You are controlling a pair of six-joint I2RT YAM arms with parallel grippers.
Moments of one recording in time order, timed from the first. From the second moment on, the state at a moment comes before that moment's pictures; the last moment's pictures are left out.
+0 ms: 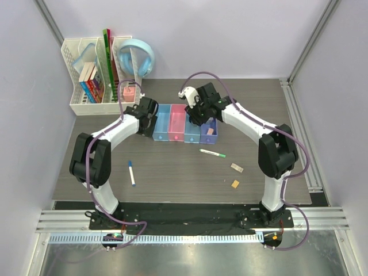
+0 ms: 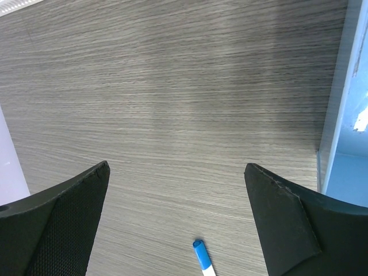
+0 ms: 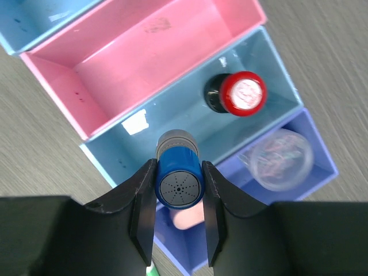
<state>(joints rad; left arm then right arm) -0.37 1.76 1.24 -0.56 -0.51 -0.02 0.55 1.90 1.58 -0.51 -0.13 -0.34</state>
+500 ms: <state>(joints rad) -0.37 1.80 1.26 -0.55 -0.51 0.00 0.60 2.01 1.58 -0.47 -0.13 -0.34</state>
